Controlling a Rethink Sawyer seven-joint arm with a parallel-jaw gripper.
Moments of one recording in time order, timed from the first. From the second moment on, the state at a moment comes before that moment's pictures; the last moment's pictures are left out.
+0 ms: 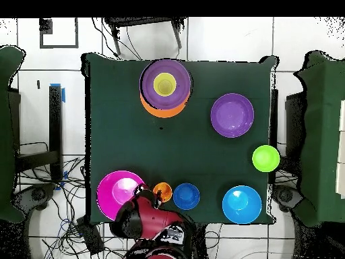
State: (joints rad) arm 0.05 -0.54 -0.16 2.24 0.08 -0.25 2.32
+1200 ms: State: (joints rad) arm 0.01 -0.49 -0.16 2.26 0.08 -0.33 2.32
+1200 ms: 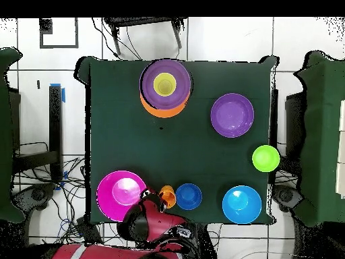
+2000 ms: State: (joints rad) arm 0.21 -0.79 -0.28 2.10 0.06 0.35 2.32
